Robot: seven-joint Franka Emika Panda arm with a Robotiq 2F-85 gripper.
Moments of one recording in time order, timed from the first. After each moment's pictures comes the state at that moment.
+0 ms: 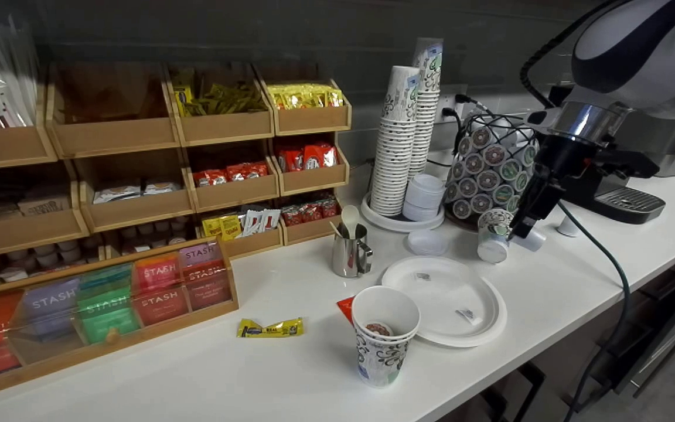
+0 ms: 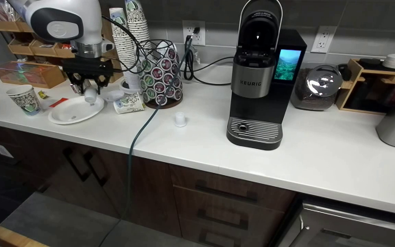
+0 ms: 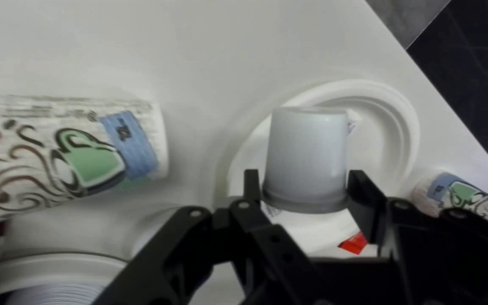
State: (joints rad) arm -0.22 0.19 0.17 -2.20 0.46 2.33 -1.09
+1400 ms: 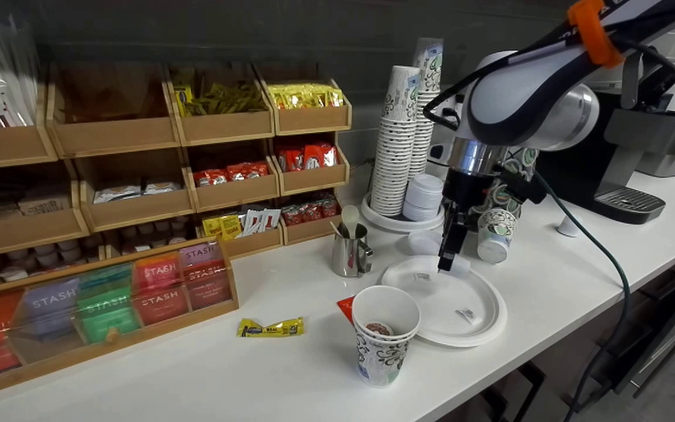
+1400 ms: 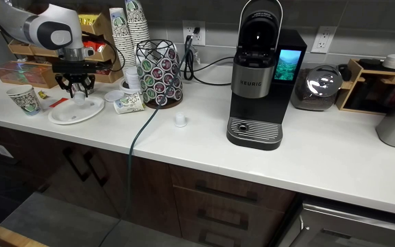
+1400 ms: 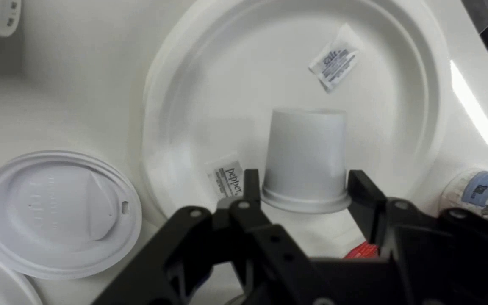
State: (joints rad) arm 0.05 0.46 0.15 -1.93 0.19 2.35 -0.74
